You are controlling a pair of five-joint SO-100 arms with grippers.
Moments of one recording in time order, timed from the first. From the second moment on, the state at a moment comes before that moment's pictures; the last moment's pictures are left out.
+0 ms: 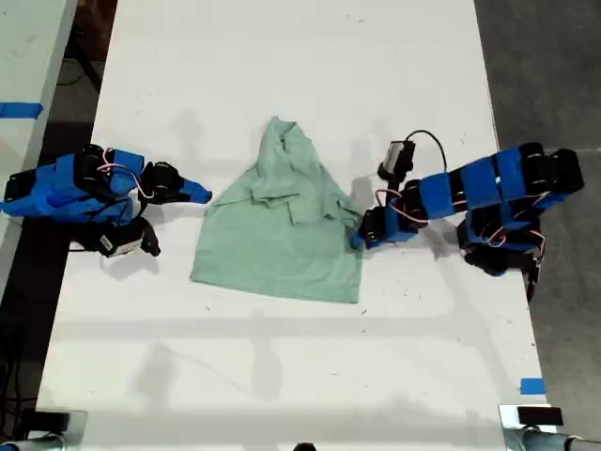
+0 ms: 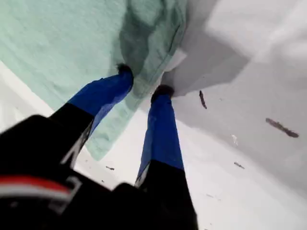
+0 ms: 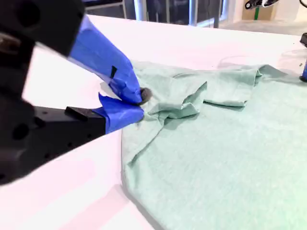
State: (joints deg) arm 0 -15.4 206.1 183.3 57.0 1.9; arm 1 2.4 109.9 127.4 51.1 5.1
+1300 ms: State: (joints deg) arm 0 -15.4 206.1 183.3 57.0 1.9; arm 1 -0.8 84.2 75.7 74.5 -5.5
